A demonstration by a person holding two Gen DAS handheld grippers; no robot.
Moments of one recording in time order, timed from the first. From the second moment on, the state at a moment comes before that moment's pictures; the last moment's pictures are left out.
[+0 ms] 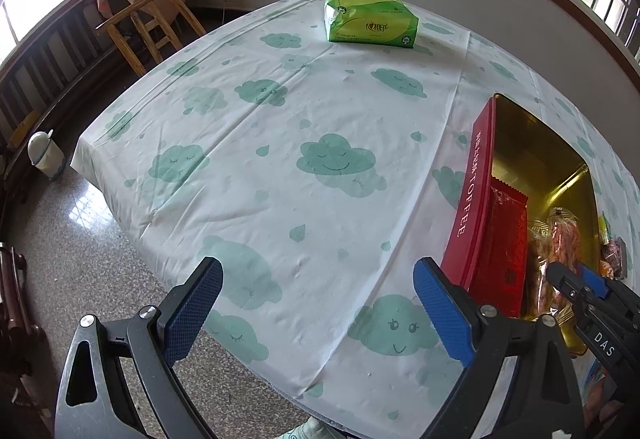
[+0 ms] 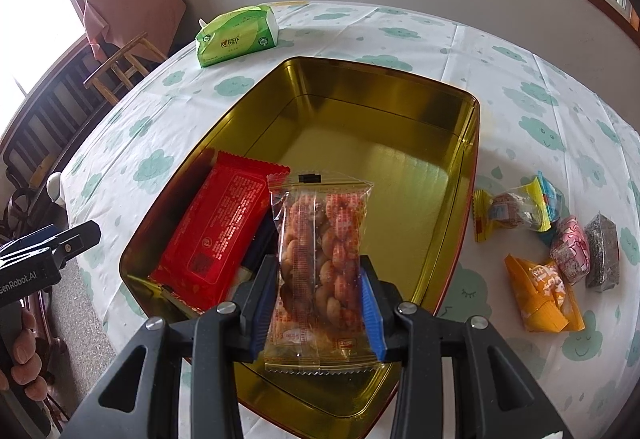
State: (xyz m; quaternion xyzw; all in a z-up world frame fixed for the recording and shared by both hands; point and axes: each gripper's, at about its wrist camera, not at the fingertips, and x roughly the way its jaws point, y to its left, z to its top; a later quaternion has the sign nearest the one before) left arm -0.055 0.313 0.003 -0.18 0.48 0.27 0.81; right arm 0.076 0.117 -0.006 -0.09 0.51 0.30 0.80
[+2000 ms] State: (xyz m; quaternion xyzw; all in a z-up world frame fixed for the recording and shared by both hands) left arm 0.073 0.062 0.018 -0.01 0.48 0.02 0.88; right arm 0.189 -0.100 -0.033 -0.06 0.47 0.19 0.86
